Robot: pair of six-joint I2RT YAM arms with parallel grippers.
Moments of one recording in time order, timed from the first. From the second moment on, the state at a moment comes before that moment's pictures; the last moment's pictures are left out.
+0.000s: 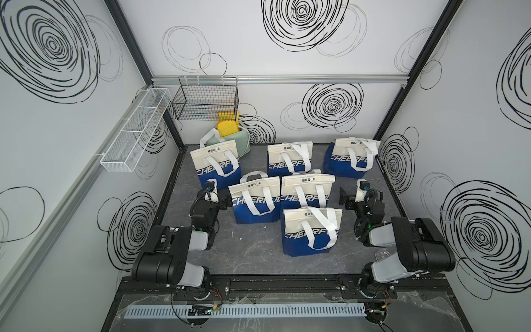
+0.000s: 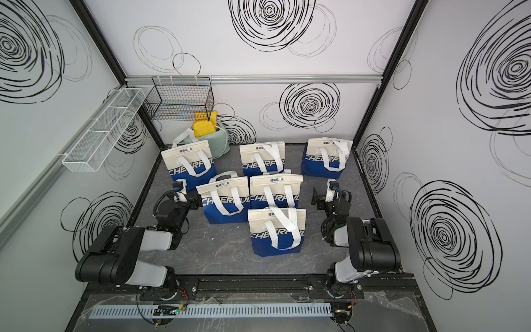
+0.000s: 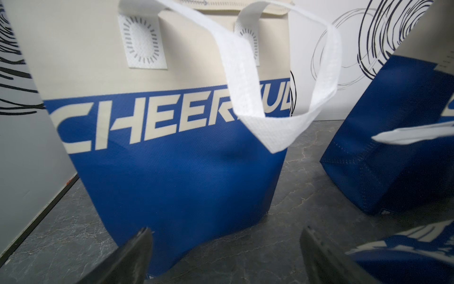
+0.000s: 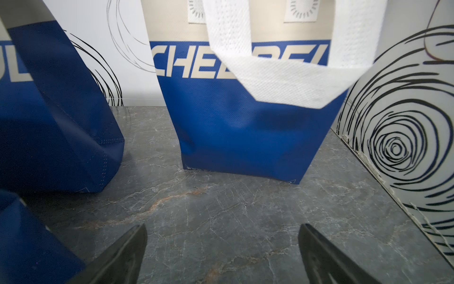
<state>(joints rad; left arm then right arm) -0.03 1.46 0.22 1.12 0.01 -0.01 -0.03 1.52 0.21 1.13 -0.09 0.01</state>
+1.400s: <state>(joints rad) -0.13 0.32 0.78 -0.44 0.86 -0.22 0.09 0.62 1.31 -0.94 -0.57 0.49</state>
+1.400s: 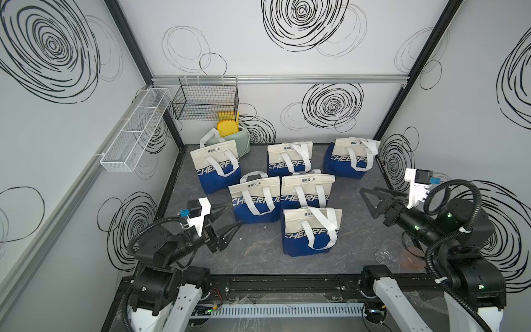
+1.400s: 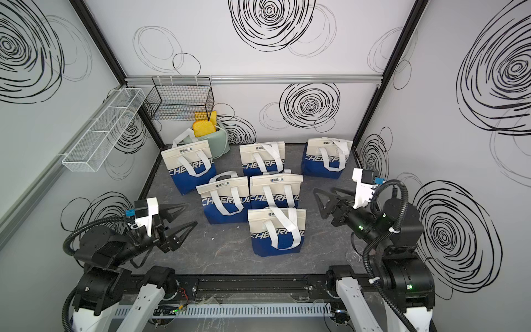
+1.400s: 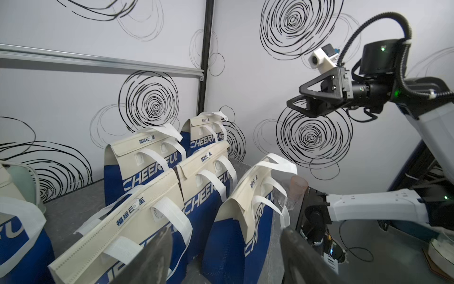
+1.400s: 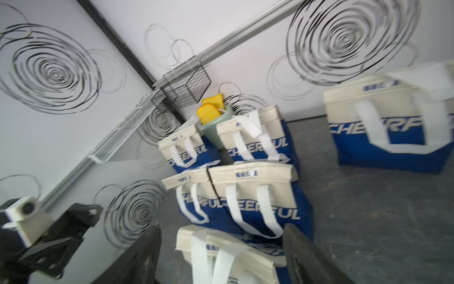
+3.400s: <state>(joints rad) -1.17 0.91 0.29 0.67 -0.20 -0.25 1.68 1.24 1.53 -1.21 0.77 0.57</state>
